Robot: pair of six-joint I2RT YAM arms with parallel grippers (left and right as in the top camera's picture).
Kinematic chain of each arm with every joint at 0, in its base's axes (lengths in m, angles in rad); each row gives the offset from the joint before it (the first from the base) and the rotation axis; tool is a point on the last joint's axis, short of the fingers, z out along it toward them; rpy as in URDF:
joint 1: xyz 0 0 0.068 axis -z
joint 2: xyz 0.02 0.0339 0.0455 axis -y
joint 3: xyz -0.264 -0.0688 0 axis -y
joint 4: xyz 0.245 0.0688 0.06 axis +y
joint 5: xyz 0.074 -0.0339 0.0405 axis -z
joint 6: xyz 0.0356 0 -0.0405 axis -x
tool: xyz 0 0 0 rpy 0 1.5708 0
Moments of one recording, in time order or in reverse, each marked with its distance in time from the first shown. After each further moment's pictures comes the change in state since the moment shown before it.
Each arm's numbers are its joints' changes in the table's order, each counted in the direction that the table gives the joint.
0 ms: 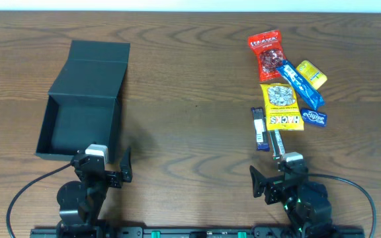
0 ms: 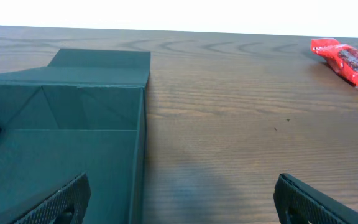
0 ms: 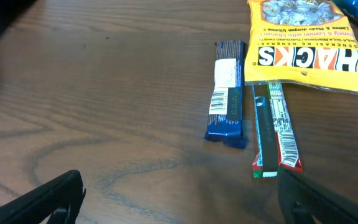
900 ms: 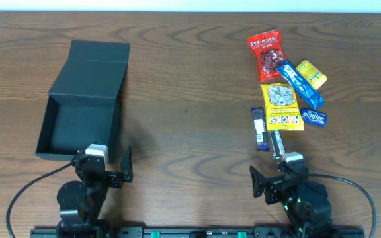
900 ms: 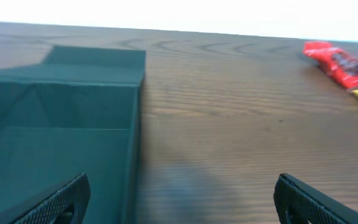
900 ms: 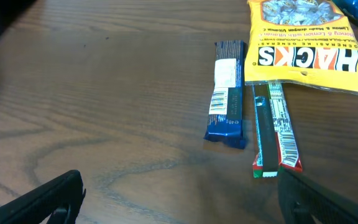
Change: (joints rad) left arm 0.000 0.000 0.000 0.000 0.031 0.047; right arm 0.000 0.000 0.000 0.000 0.000 0.000
